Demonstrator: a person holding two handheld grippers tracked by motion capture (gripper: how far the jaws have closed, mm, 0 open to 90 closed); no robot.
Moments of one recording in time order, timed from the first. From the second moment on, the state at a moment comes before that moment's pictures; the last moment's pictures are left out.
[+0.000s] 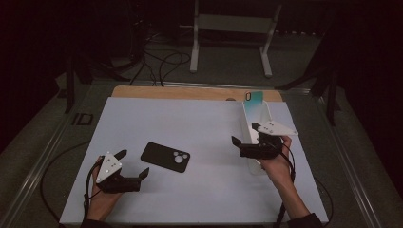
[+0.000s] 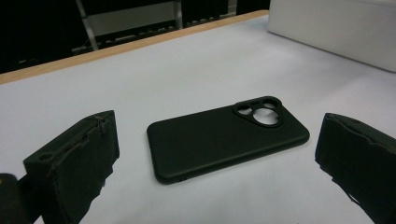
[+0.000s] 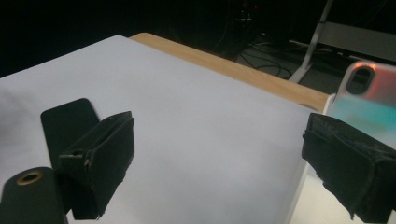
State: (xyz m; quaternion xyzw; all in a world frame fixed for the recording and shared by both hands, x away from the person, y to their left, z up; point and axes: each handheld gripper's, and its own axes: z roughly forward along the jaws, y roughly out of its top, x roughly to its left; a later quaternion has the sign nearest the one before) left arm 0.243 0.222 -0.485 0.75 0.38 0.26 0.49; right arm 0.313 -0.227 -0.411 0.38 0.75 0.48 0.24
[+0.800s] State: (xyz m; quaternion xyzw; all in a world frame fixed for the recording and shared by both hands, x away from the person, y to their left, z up) left arm 0.263 0.221 -0.460 0.74 0.37 0.24 0.50; right arm 0.269 -0.258 -0.448 0.37 0.73 0.52 0.24
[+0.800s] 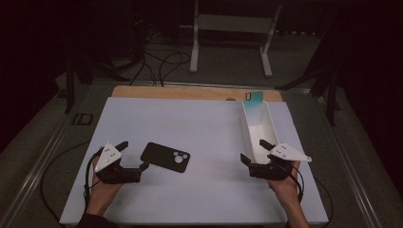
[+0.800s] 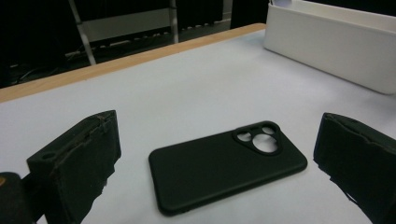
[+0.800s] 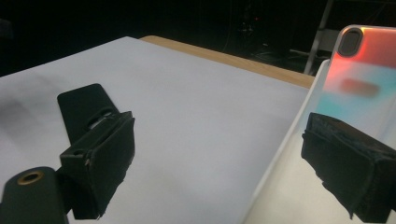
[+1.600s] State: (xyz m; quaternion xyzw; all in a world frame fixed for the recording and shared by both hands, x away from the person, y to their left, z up) left arm 0.341 0.211 -0.470 0.78 0.39 0.22 0.45; right arm 0.256 -0.275 -0.464 0.39 0.70 0.54 0.25
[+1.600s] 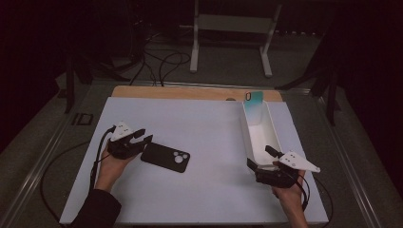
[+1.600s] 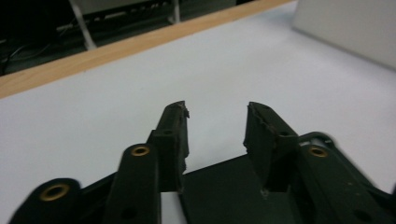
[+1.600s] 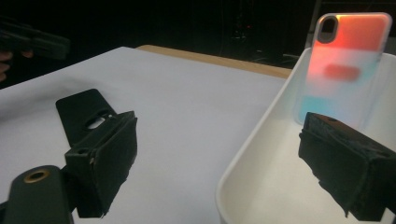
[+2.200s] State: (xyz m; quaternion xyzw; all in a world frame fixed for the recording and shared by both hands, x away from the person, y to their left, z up) left arm 0.388 0.199 -0.509 0.81 0.42 0.17 0.37; right arm 0.256 -0.277 -0.464 0.39 0.70 0.54 0.25
